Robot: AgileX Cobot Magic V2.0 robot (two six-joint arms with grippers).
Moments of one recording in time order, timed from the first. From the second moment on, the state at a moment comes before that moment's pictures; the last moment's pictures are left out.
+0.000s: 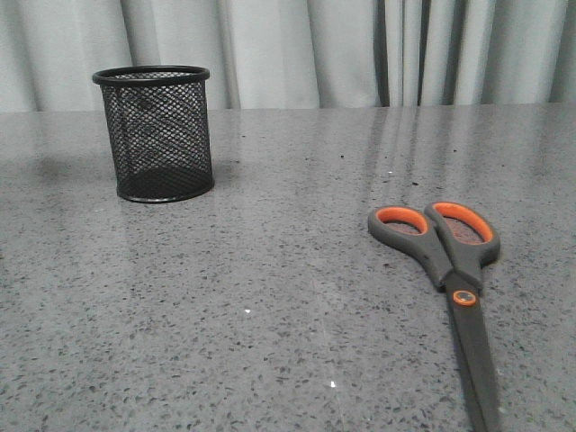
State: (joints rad) left arm -0.09 1.25 -1.05 -1.41 0.39 1.09; right arm 0.38 0.44 -0.42 0.02 0.32 0.43
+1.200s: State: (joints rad) left arm -0.28 1.58 -1.05 -1.79 0.45 1.72; right arm 0.38 0.44 -0.42 0.02 0.33 0.43
